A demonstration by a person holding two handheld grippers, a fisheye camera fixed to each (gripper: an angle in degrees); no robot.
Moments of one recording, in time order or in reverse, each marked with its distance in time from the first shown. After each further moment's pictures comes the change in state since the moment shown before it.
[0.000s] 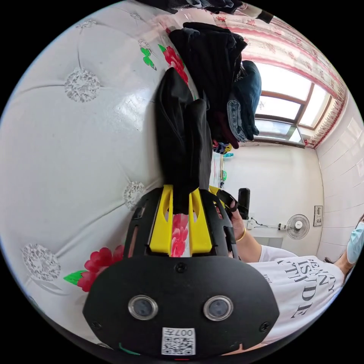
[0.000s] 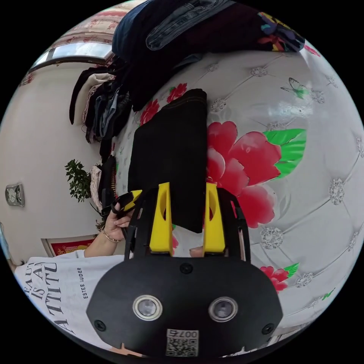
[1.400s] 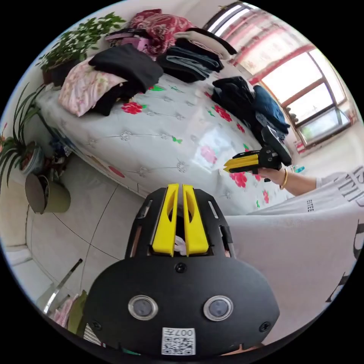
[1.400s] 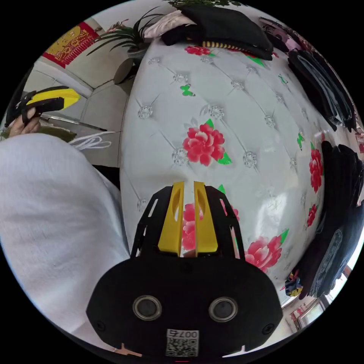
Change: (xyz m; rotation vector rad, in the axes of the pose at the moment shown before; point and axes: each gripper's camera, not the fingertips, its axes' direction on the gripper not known) left arm 0.141 0.387 0.041 0.349 -0.779 0.100; right arm -0.254 0.249 0.463 -0.673 0.596 -1.308
